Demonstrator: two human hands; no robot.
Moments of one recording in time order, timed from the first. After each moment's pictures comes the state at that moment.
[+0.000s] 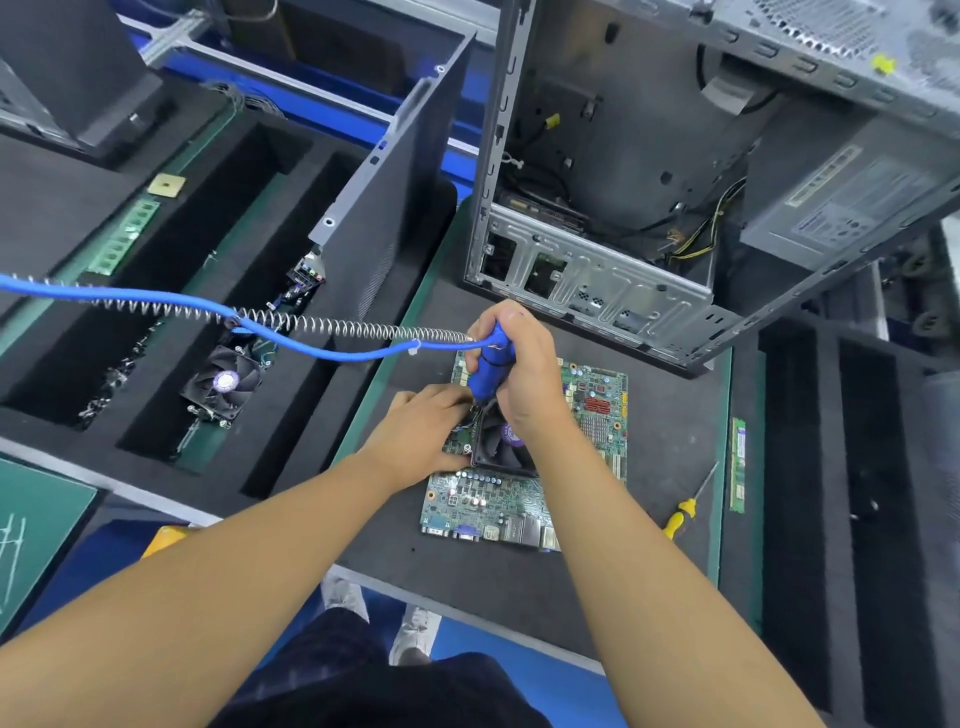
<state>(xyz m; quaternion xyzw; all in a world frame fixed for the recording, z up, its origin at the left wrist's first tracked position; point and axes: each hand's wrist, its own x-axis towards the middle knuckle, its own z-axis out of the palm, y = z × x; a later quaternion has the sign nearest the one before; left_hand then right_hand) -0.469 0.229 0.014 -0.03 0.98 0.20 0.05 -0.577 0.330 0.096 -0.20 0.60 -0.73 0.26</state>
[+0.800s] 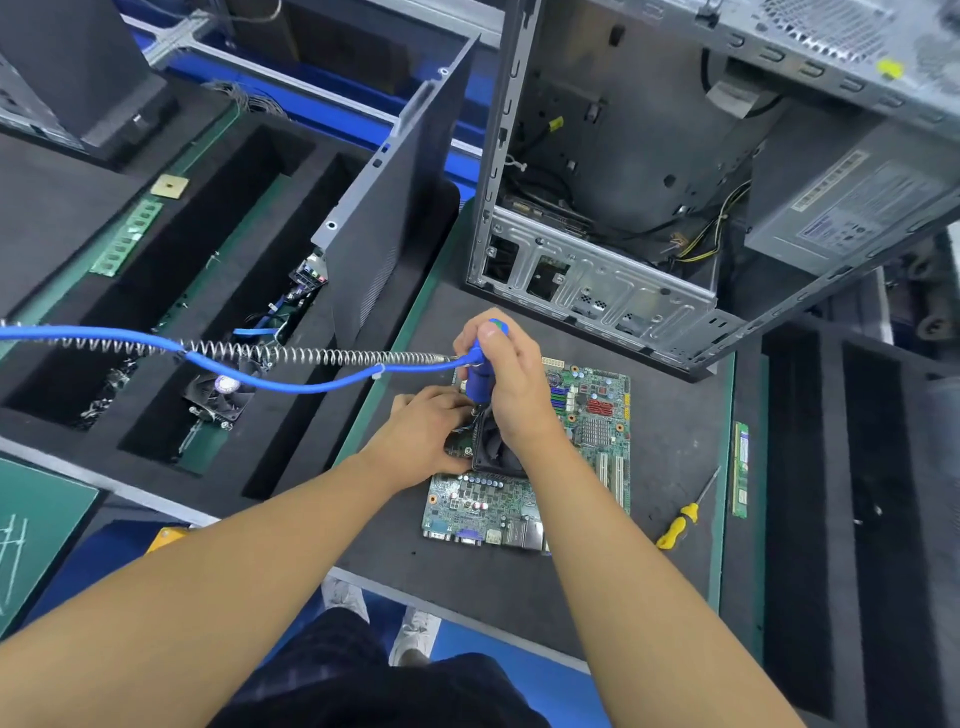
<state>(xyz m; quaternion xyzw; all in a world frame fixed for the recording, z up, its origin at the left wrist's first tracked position) -0.472 0.229 0.022 -0.06 0.97 0.23 0.10 -0.556 0.329 0.118 -0.23 0.64 -0.68 0.25</state>
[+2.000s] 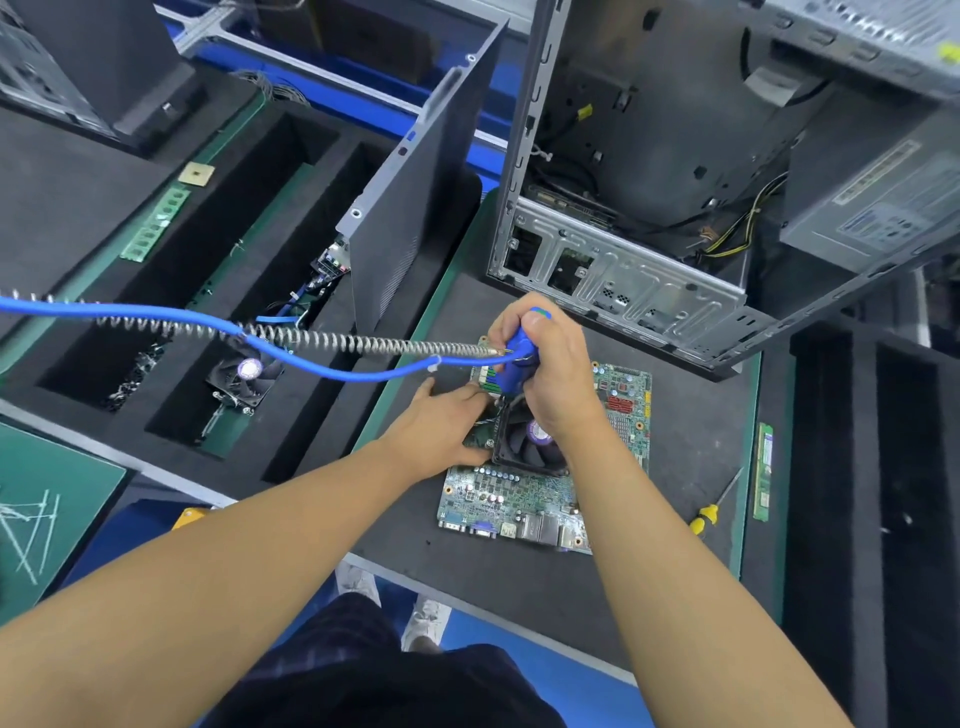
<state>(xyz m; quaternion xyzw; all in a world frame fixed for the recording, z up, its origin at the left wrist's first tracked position) -0.473 0.230 0.020 -0.04 0.97 0.19 0.13 -0.576 0.336 0.115 -0.28 0.61 -0.69 0.25</state>
